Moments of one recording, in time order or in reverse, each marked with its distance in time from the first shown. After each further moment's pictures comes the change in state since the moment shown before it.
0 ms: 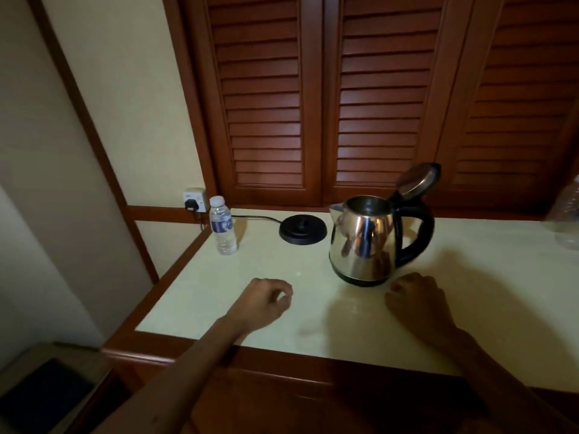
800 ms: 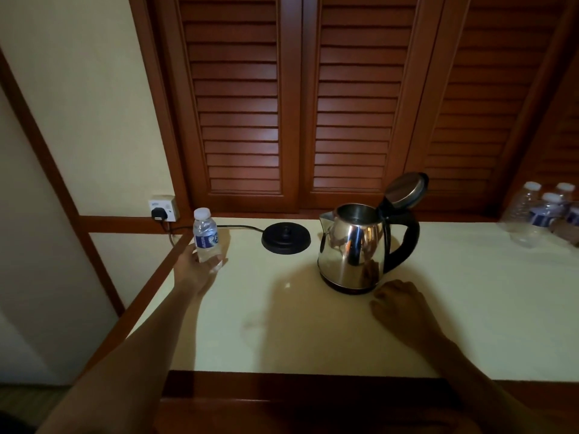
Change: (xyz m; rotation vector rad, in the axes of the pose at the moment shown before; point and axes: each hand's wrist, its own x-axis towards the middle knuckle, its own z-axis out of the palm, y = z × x) left_hand 0.060 -0.101 -0.070 -0.460 0.406 -0.497; right_hand -0.007 -0.009 0.006 -0.099 0.048 -0.104
